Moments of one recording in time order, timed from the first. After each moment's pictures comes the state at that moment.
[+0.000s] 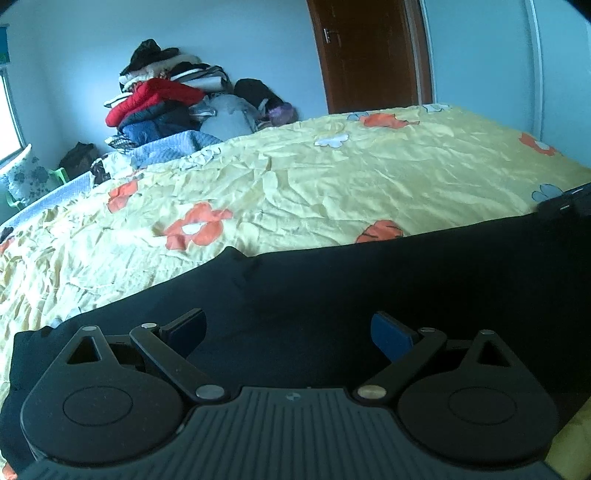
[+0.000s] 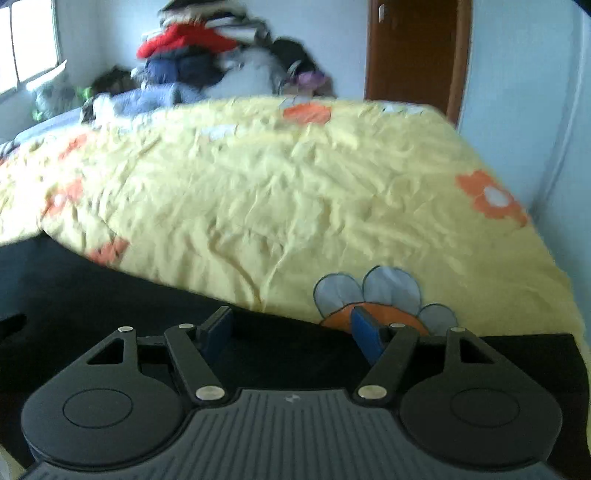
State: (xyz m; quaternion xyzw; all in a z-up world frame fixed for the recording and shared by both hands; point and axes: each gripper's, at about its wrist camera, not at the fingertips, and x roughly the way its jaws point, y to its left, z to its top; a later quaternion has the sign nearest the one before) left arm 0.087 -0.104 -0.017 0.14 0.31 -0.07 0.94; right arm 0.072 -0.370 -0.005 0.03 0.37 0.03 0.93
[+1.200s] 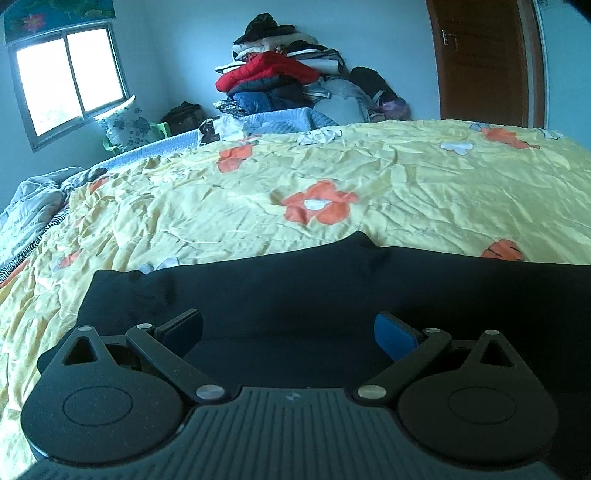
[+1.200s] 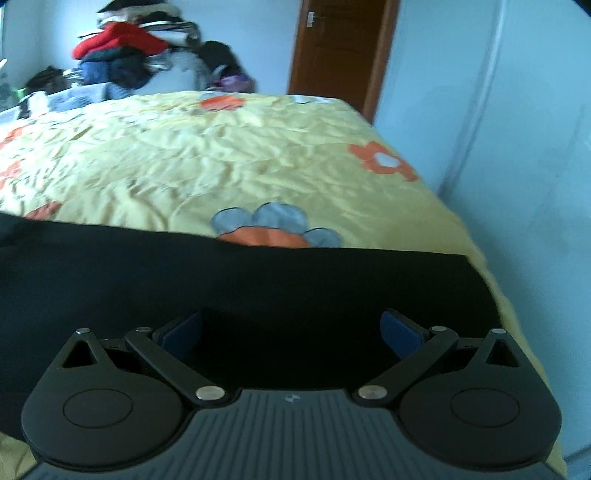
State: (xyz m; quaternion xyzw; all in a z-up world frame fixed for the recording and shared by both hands) left arm 0.093 -0.065 -0.010 0.08 0.31 0.11 0.94; right arm 0.026 -0.401 -0.025 -0.01 0.37 -0.13 0.92
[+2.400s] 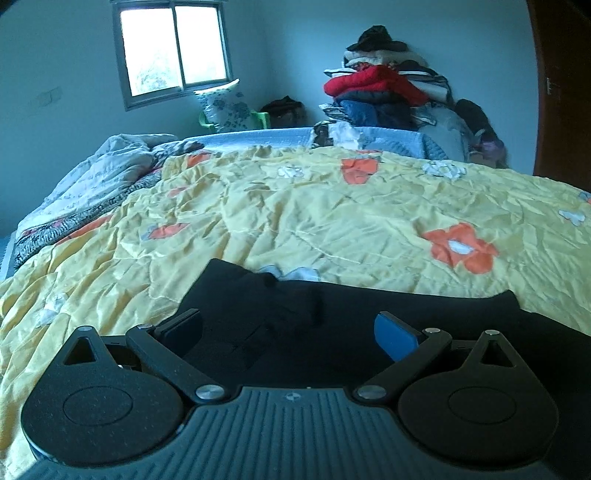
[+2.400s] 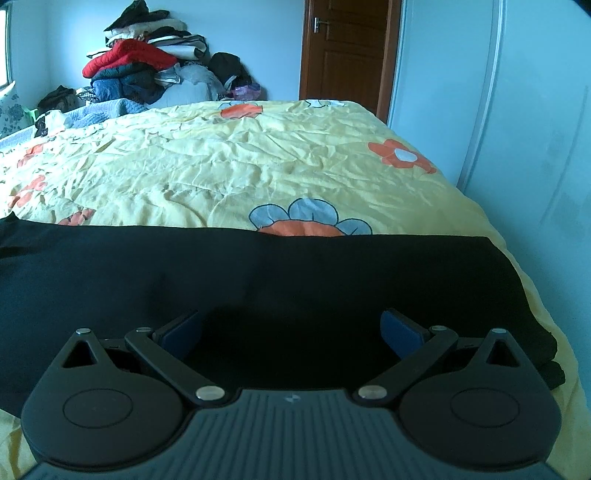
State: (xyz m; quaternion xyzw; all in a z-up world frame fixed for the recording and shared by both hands) left arm 0.091 0.025 0.012 0.00 0.28 0.26 0.93; right arm 0.013 -0.386 -0.028 0.03 0.36 -0.09 0.93
